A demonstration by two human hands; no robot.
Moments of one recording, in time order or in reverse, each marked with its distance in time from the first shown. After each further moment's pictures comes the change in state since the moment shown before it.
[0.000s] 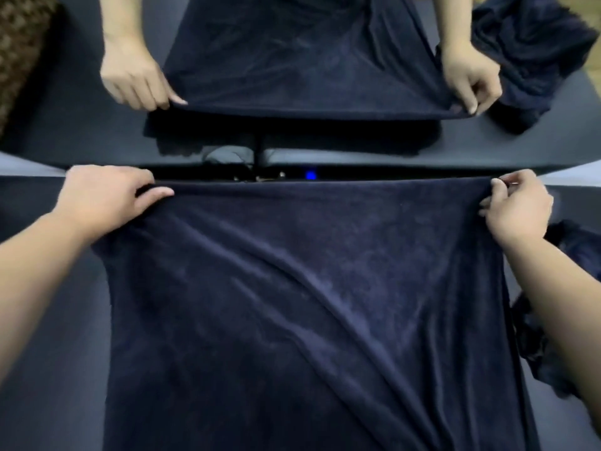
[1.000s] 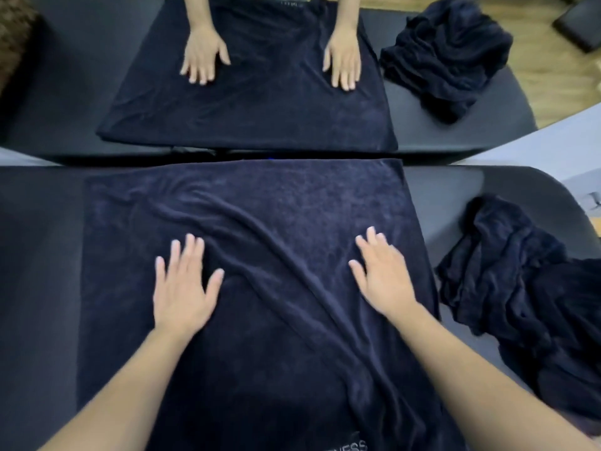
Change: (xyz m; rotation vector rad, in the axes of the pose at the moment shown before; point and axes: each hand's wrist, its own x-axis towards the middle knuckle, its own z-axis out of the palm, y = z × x) left_hand -0.160 0.211 0.047 -0.318 -0.167 -0.323; right_hand -0.162 0.080 0.008 -0.526 -0.465 -0.640
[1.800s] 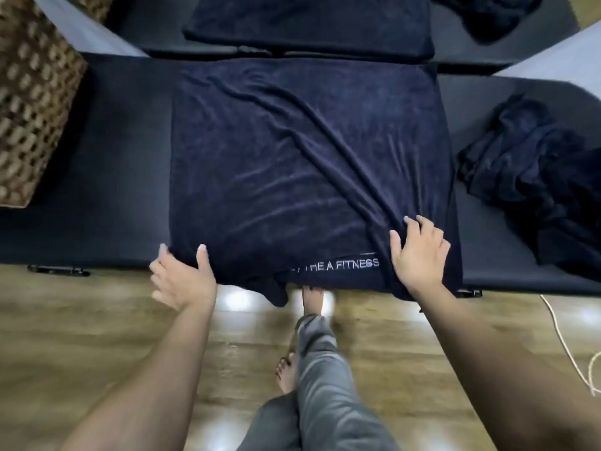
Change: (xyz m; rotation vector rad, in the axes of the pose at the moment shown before) left_hand -0.298 -0.047 0.021 -0.352 0.263 -0.907; right_hand -0.249 -0.026 0.063 0.175 0.199 0.292
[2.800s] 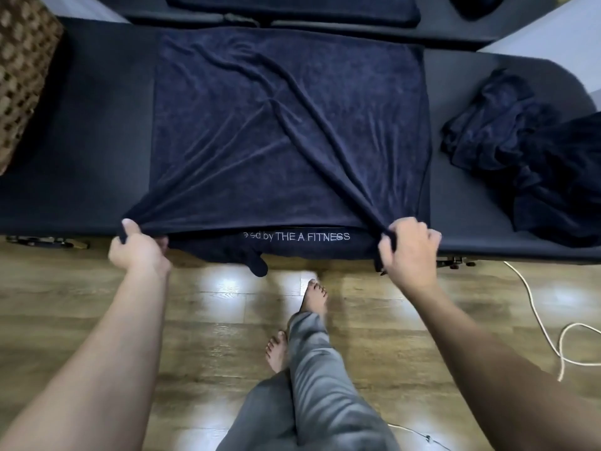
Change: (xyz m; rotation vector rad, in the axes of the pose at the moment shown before) left_hand 0.022 -0.001 -0.042 -1.126 0.004 -0.550; right_hand -0.071 0.022 -0.028 0.117 0.164 -0.283
